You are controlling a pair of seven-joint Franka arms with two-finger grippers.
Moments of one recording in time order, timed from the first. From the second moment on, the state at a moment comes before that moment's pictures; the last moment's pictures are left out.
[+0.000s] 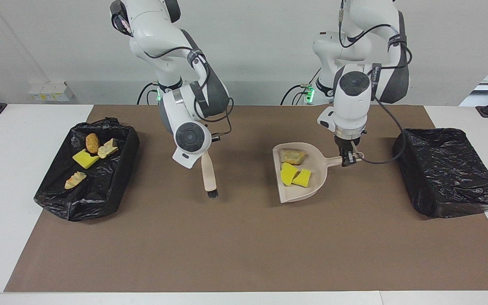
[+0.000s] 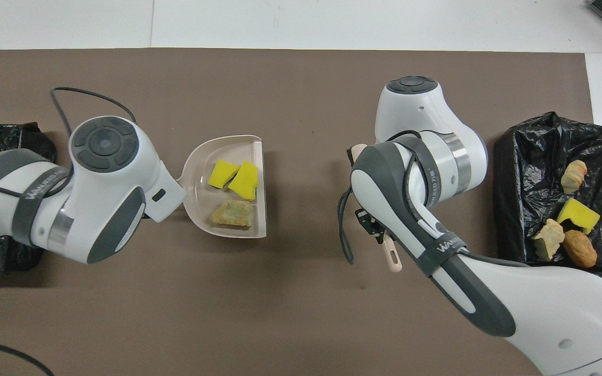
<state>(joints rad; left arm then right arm) -0.27 0.06 -0.02 -1.95 0.25 1.99 1.23 0.13 0.42 0.21 -1.56 0.06 1.36 0.16</state>
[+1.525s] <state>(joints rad) 0.43 0.01 0.00 -1.76 0.16 1.97 1.98 0.42 0.23 0.22 -1.92 0.34 1.56 0.60</state>
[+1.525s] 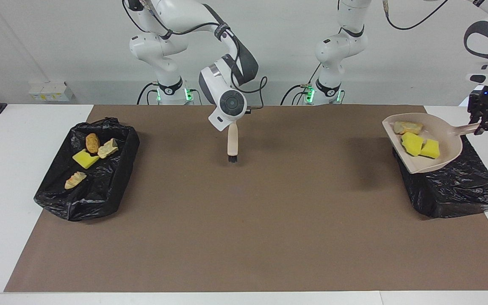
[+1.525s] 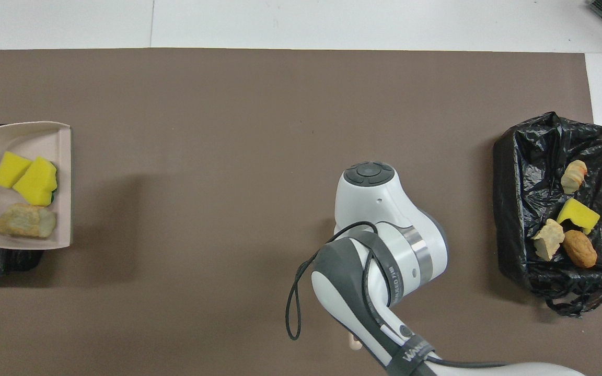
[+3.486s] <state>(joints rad) 0.44 0.15 -0.03 -1.64 0.97 2.17 1.75 0.58 0.21 0.22 -2.06 0.41 1.74 0.59</state>
